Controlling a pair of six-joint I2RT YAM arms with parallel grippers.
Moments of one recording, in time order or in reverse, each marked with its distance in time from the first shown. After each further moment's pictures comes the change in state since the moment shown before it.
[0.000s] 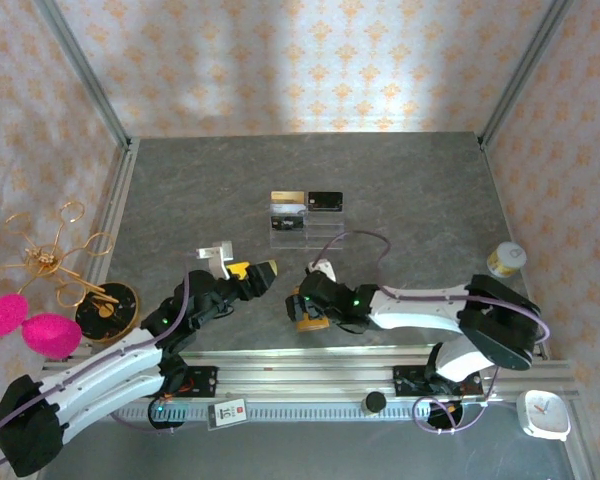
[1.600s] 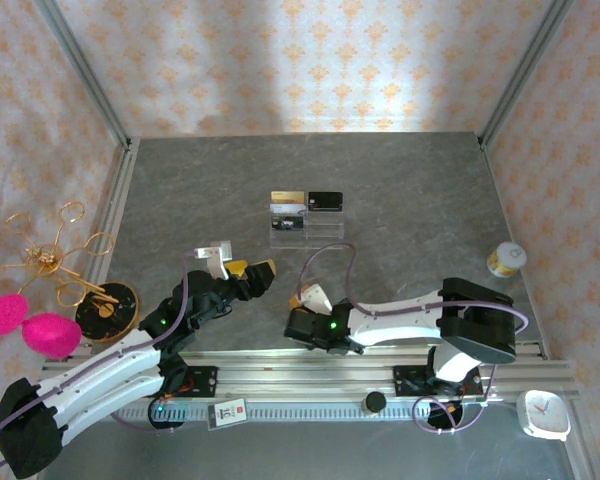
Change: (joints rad) left arm 0.000 -0.014 0.003 -0.011 -0.019 0.047; right arm 0.196 0.090 0.098 -0.408 0.263 0.000
